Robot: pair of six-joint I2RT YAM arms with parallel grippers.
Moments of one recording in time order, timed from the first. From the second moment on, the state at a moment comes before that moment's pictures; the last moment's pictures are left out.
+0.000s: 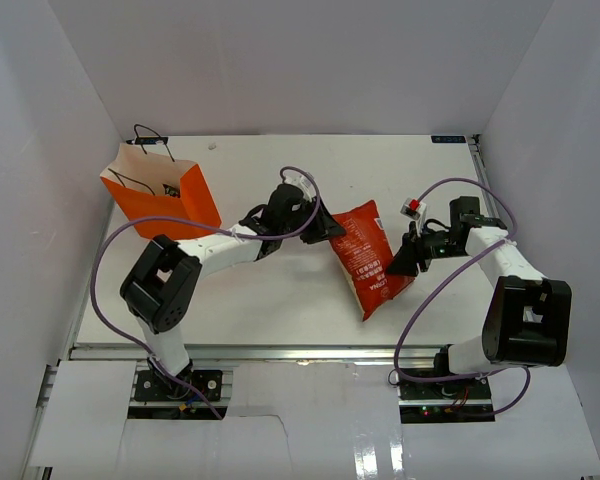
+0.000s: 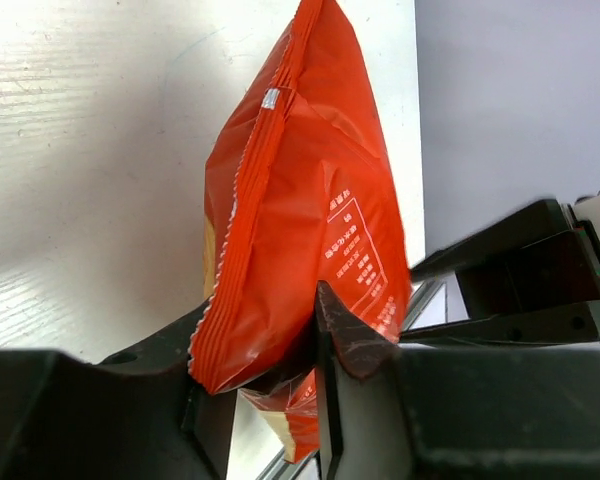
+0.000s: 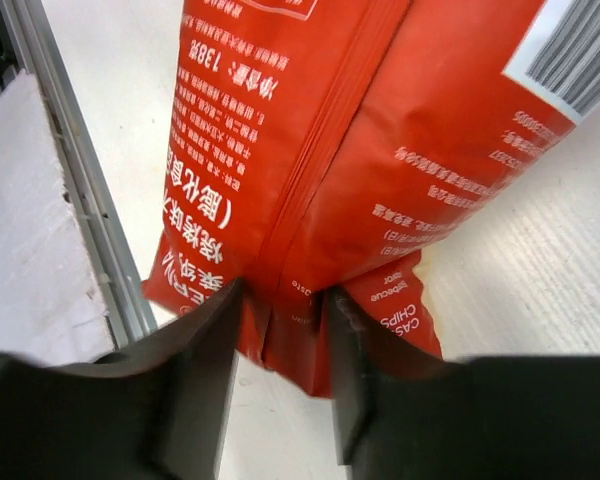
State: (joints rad) left arm -0.70 1.79 1.14 0.17 0.28 -0.93; right arm -0.05 1.43 0.90 -0.78 -1.02 -0.79
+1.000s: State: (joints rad) left arm -0.69 1.10 1.28 -0.34 -0.22 -0.59; right arm -0.04 1.35 1.15 -0.82 -1.06 -0.73
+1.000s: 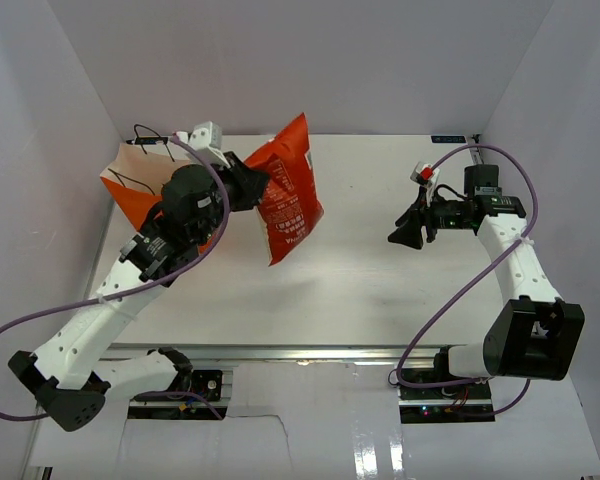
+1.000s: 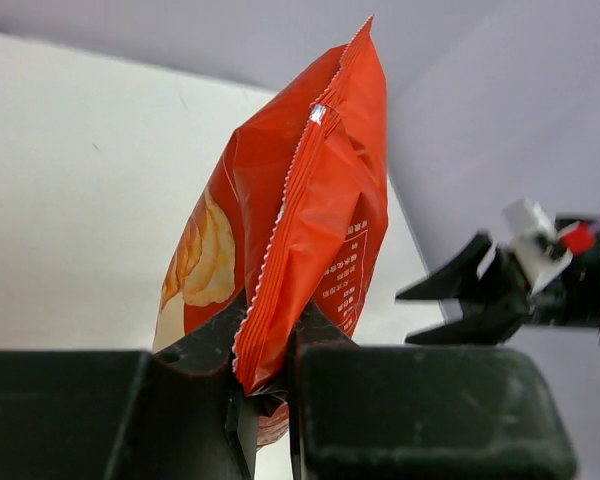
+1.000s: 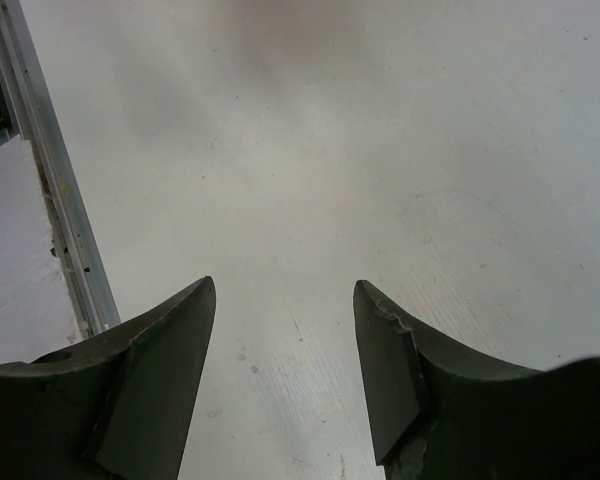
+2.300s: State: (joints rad) left arm -0.64 1.43 1.96 0.52 -1.15 0.77; right arm -0.04 1.35 1.10 -0.74 -1.01 -0.65
